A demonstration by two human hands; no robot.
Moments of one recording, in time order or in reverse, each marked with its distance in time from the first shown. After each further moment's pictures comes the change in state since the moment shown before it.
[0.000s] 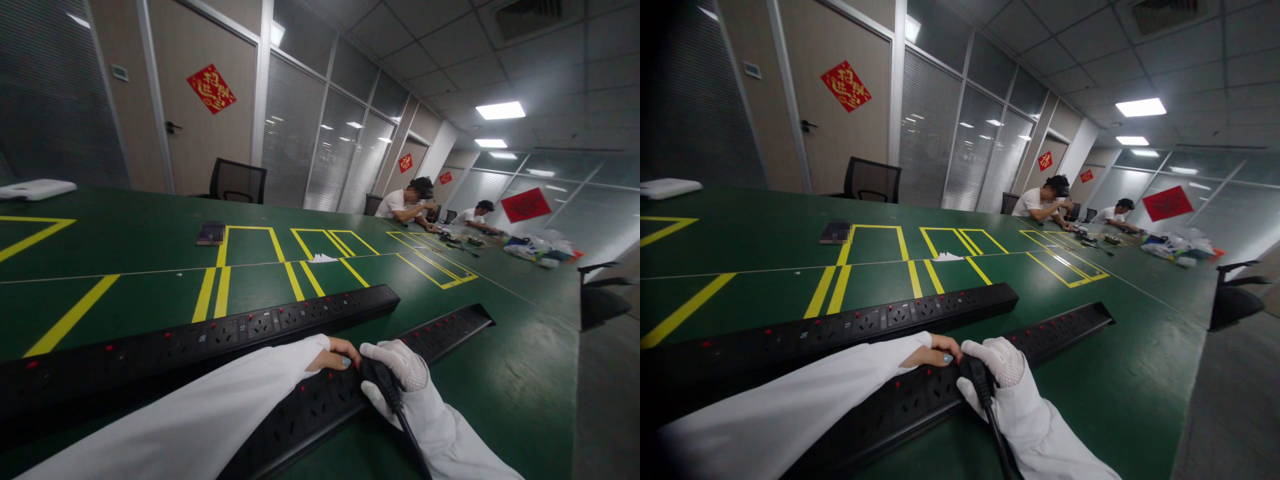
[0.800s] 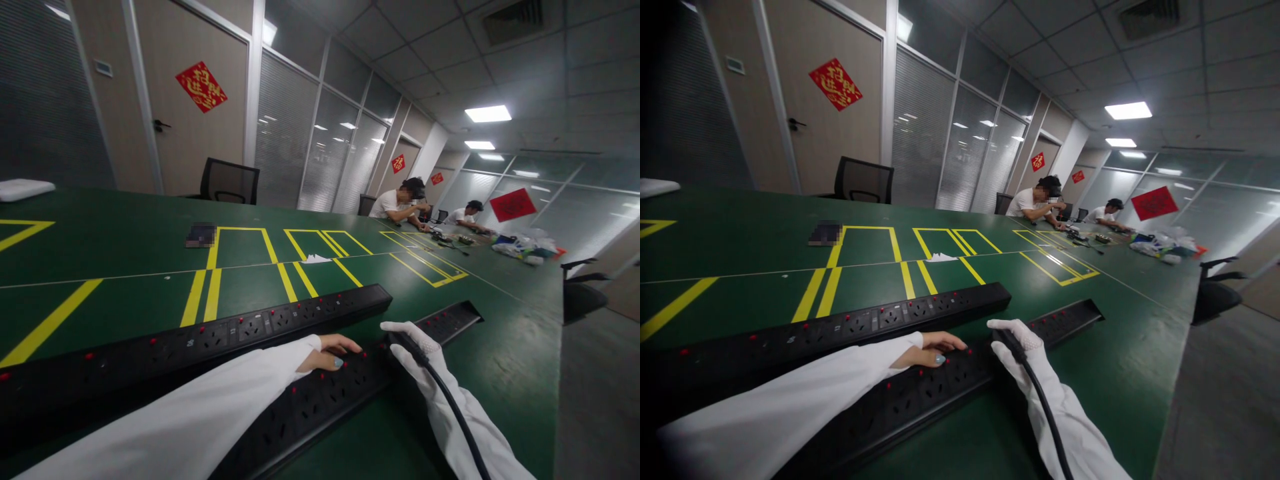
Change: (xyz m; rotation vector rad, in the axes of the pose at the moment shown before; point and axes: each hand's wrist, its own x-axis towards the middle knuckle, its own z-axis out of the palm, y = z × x) left_hand 0.006 -0.015 -0.009 0.088 -0.062 0.048; right_hand -0.007 0.034 -0.021 0.246 0.111 0.414
